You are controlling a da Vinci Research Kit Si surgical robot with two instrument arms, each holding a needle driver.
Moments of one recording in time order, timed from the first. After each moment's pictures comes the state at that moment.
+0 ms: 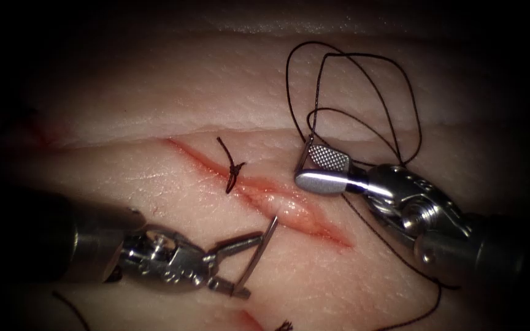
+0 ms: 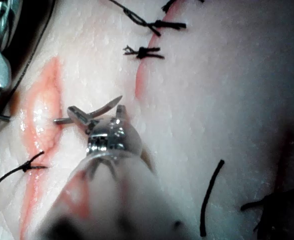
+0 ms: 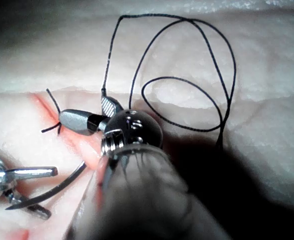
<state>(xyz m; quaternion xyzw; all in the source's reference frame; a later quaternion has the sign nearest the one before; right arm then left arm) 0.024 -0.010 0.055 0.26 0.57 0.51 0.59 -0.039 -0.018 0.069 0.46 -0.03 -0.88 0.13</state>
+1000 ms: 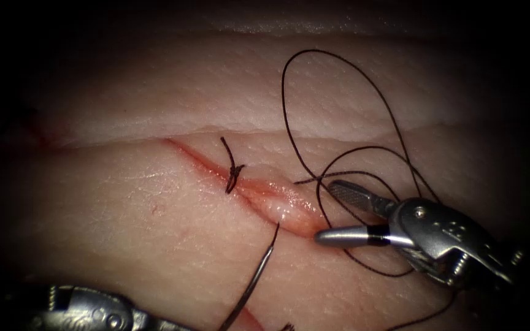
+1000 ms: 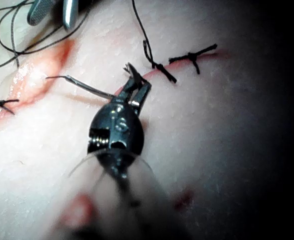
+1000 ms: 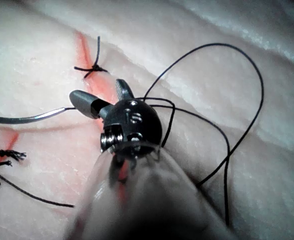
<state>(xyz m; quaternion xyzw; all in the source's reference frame) 0.022 -0.014 0.049 0.17 0.56 0.29 0.75 -0.035 -0.020 0.054 0.54 0.26 -0.80 -0.08</state>
